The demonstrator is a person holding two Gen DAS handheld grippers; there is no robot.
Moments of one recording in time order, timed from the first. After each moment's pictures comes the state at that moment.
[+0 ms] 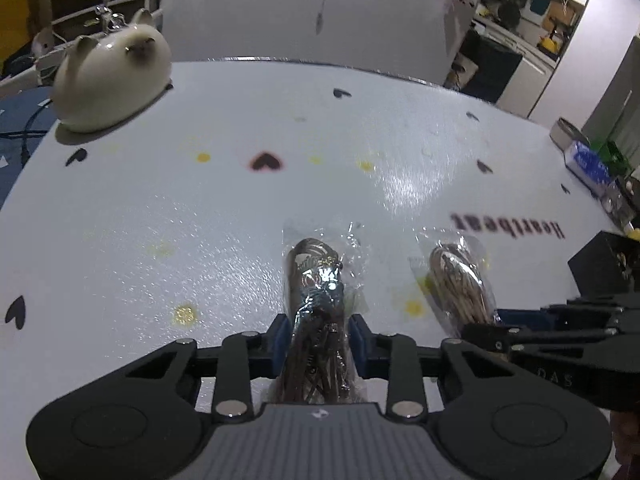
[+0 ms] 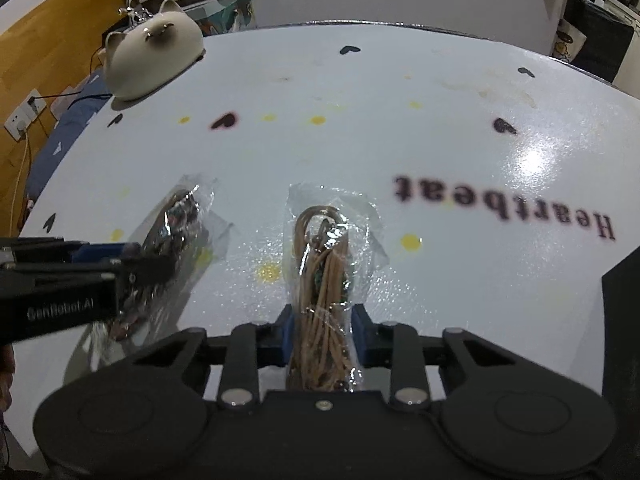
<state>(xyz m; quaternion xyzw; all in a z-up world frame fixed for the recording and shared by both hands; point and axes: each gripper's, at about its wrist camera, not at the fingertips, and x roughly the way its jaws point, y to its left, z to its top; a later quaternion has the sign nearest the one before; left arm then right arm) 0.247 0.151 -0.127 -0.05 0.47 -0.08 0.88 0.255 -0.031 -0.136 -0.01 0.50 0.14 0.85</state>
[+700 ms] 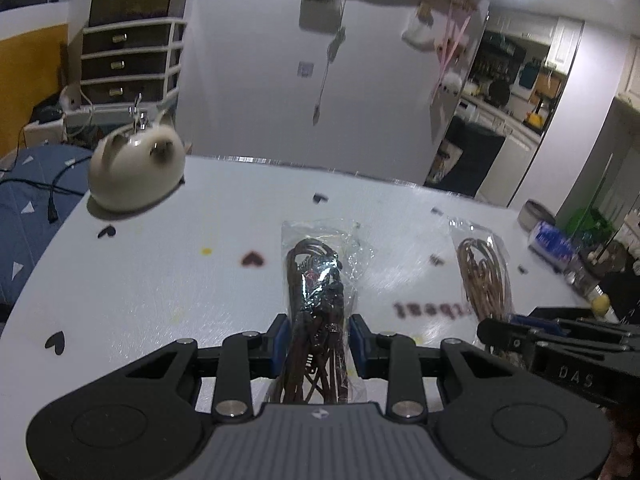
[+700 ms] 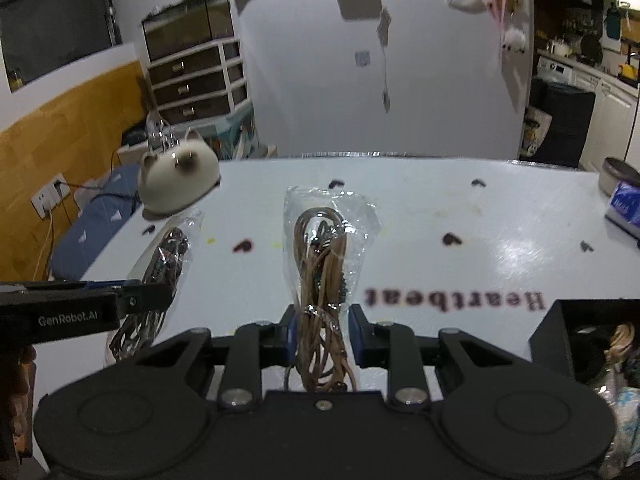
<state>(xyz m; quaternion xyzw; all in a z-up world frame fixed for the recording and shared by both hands) 0.197 0.137 -0.046 -0.08 0.36 -0.06 0.93 0.199 -0.068 -0.047 0.02 0.35 0.13 0.93</state>
